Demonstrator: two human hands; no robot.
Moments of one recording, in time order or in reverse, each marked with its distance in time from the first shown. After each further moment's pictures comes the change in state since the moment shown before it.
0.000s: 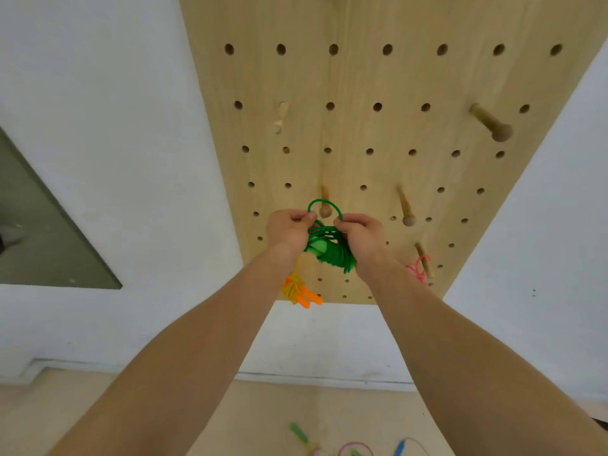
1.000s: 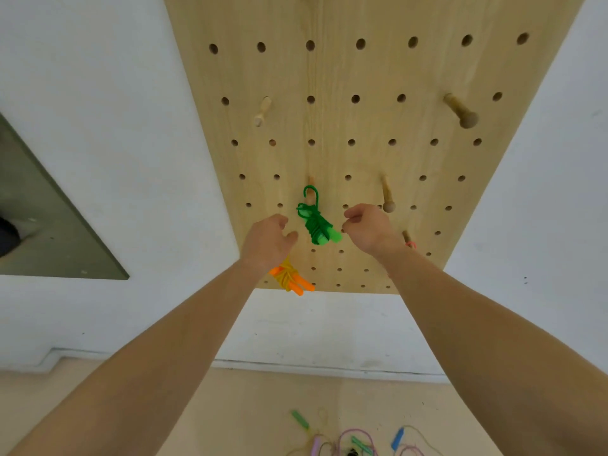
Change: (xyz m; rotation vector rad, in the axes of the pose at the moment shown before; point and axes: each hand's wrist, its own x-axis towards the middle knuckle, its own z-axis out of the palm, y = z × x) left_hand -0.042 -0.009 -0.029 0.707 -0.153 0.139; right_hand 0.000 -0.015 -0.059 -0.747 -0.140 -0.204
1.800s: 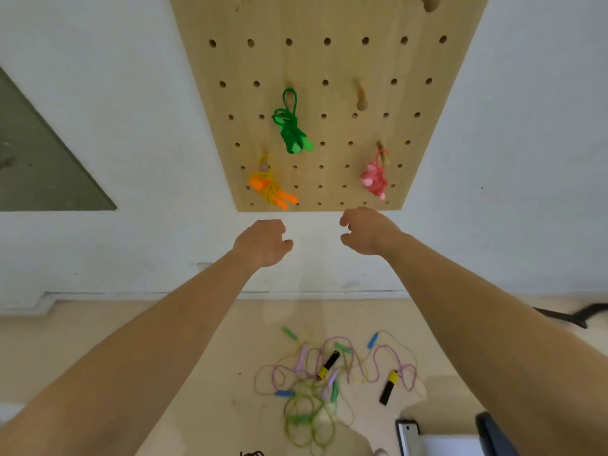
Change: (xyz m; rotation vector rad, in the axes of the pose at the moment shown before) left_hand -0.166 -0.065 0.065 0.413 -0.334 0.026; right_hand -0.182 0.095 0.020 -0.648 -0.317 -0.036
